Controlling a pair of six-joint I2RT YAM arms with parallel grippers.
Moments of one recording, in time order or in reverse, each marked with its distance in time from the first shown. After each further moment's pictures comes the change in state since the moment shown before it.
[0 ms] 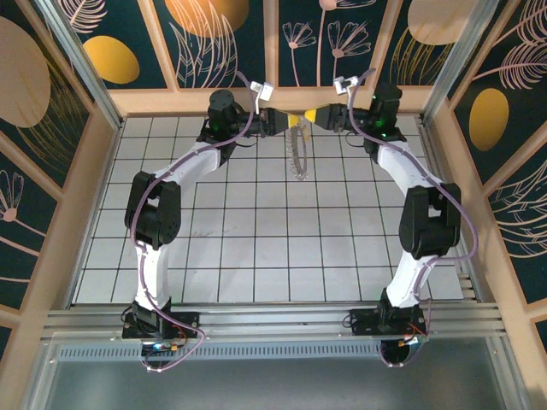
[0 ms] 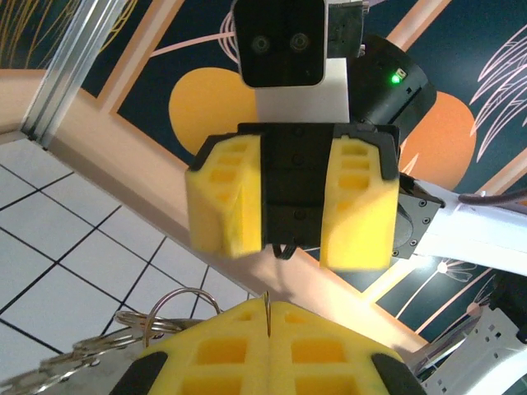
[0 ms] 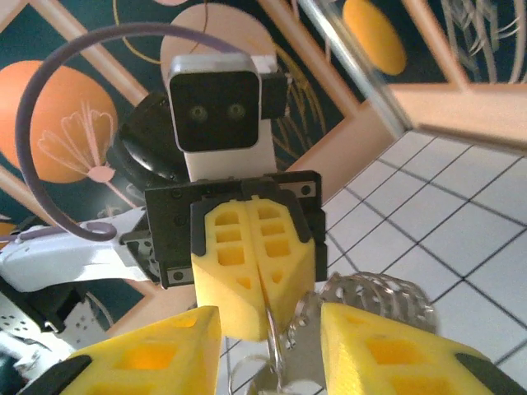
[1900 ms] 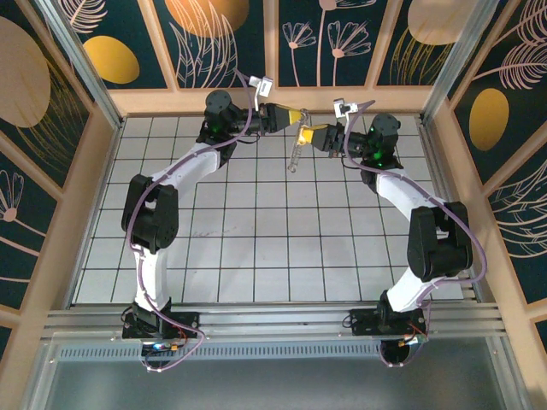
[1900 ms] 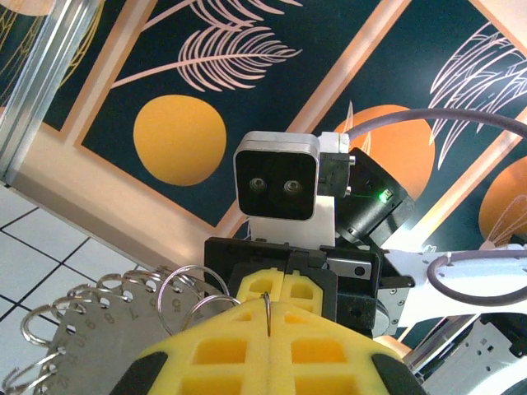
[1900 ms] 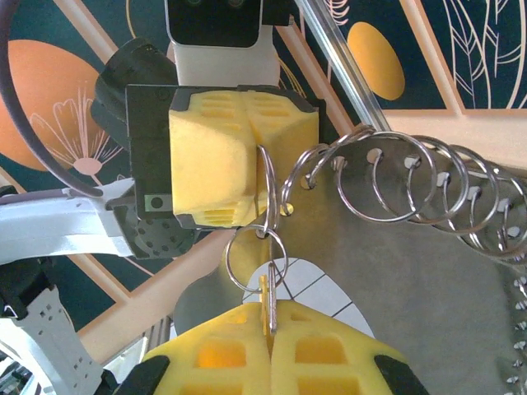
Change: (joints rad) left arm -0.021 -0.053 -0.036 0.127 -0.015 -0.088; right arm 0.069 -0.175 -0.352 0.287 0.126 -0.005
